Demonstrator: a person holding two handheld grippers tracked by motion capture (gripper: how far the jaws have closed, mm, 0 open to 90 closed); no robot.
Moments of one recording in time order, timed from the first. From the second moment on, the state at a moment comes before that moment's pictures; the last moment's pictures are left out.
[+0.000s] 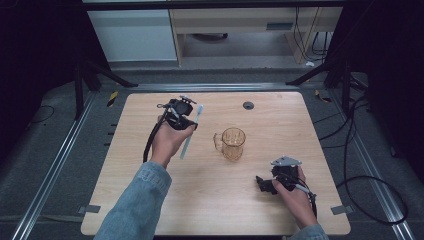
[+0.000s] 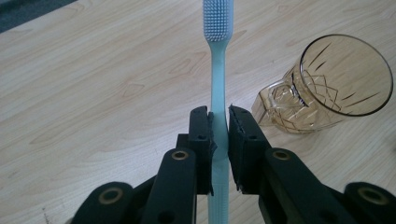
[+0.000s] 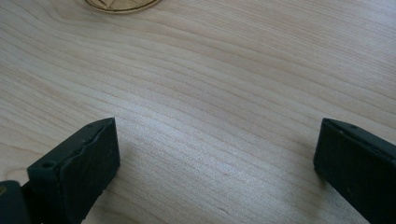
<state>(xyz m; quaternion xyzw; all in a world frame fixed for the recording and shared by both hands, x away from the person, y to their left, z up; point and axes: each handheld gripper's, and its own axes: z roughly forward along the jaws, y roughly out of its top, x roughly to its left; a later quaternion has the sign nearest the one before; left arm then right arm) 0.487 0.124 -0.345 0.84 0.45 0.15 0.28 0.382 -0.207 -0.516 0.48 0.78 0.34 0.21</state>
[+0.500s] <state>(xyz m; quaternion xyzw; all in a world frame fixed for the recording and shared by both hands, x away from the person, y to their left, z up) 0.482 0.117 -0.335 0.82 0.44 0.18 0.32 0.382 -0.207 -0.516 0.48 0.78 0.34 0.21</state>
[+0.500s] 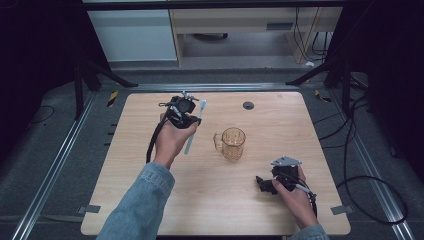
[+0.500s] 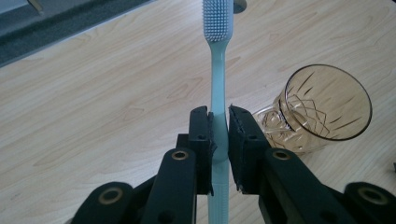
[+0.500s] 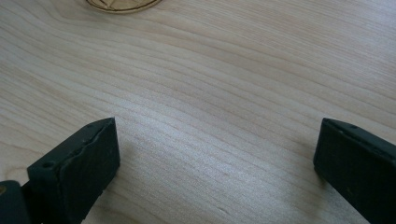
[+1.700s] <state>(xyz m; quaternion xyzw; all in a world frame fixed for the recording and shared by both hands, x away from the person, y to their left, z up) 0.477 0.101 -0.322 0.76 0.40 0.25 0.46 0.382 -0.208 -0.515 0.48 0.79 0.34 0.21</state>
